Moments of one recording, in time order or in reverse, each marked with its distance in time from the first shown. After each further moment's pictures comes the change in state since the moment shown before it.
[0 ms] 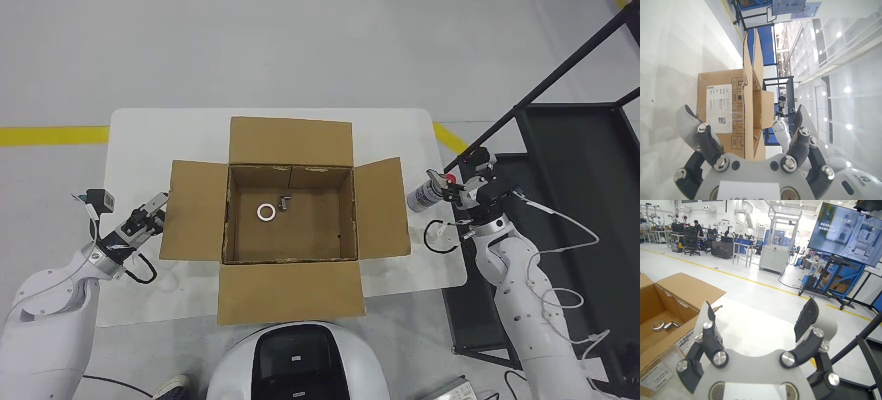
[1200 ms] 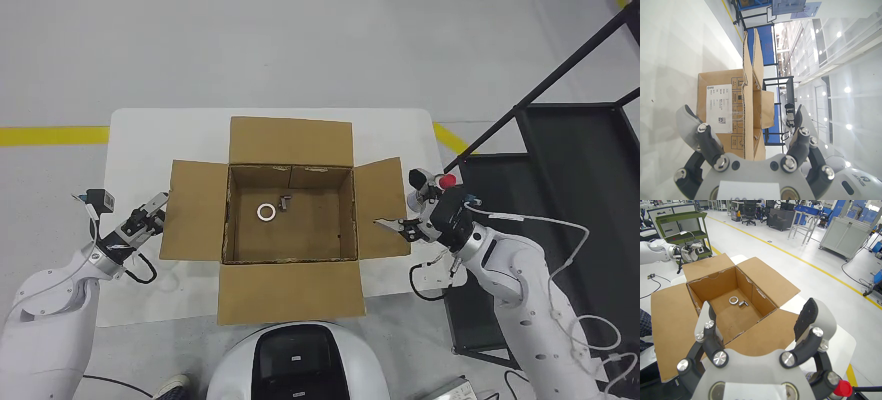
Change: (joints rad) left arm 0.000 0.000 0.000 0.000 0.000 0.000 0.000; right arm -0.197 0.027 0.016 -0.537 0.180 -0.311 0.614
